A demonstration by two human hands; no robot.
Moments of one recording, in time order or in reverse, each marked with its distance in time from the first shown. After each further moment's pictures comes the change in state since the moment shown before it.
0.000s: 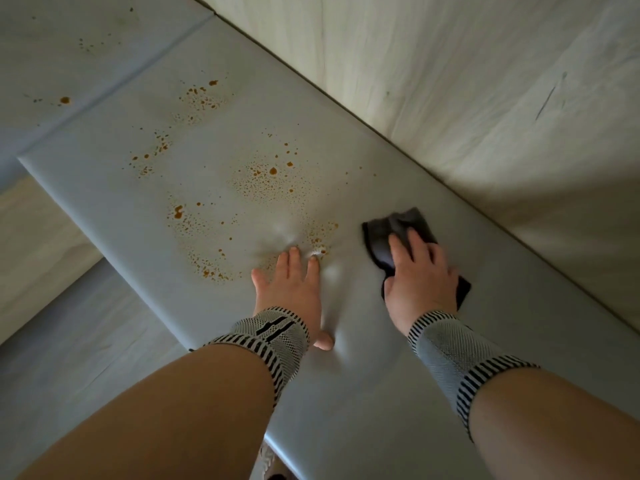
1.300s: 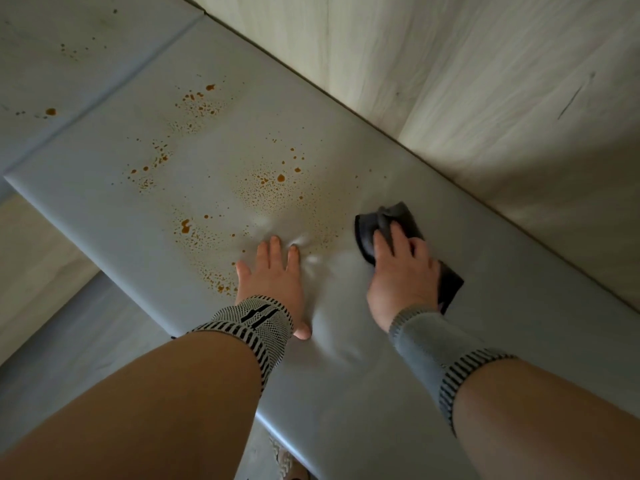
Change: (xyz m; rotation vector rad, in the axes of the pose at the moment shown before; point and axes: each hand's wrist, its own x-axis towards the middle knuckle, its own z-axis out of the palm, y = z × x) left_hand 0.019 -0.055 -0.014 0.070 -0.003 -0.005; right_hand 0.007 -0.057 -0.006 0.001 -0.018 0.037
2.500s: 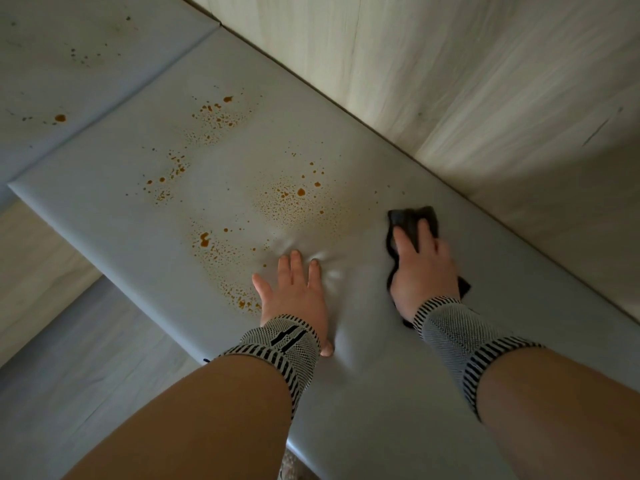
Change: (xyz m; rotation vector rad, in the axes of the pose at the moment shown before) left_hand 0.004 -0.007 0.004 -0.059 -0.018 0.045; right_hand 0.023 -0.009 -0.014 -0.068 -0.122 0.092
